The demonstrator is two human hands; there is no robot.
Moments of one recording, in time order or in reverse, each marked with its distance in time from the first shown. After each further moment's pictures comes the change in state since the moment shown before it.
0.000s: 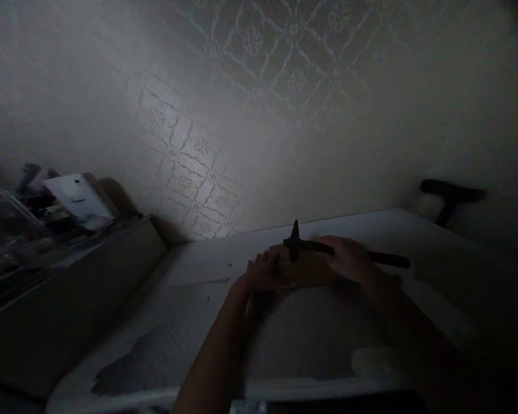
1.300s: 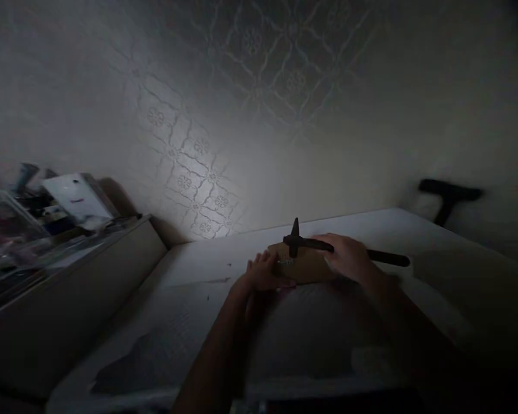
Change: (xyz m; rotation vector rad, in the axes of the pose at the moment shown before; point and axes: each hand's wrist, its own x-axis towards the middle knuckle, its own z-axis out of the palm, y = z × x) left_hand 0.002 -0.001 0.004 0.032 0.002 -0.004; right_hand 0.000 0.000 0.000 -0.008 0.027 0.006
